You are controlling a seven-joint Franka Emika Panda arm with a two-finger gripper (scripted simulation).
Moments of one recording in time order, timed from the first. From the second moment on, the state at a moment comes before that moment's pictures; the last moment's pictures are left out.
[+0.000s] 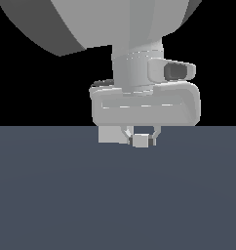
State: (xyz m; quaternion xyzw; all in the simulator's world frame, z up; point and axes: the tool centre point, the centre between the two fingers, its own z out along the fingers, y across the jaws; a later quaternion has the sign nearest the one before) arm -0.033 -0.050 0.068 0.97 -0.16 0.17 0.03
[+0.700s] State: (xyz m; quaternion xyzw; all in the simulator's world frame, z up) arm -0.020 0.025 0.100 0.98 -0.12 0.17 0.02
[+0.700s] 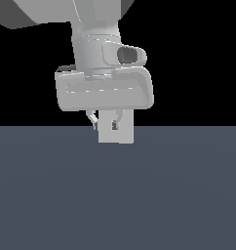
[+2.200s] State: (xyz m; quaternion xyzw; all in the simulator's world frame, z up) arm 0.025 0.014 0.100 0.98 -0.12 0.17 0.02
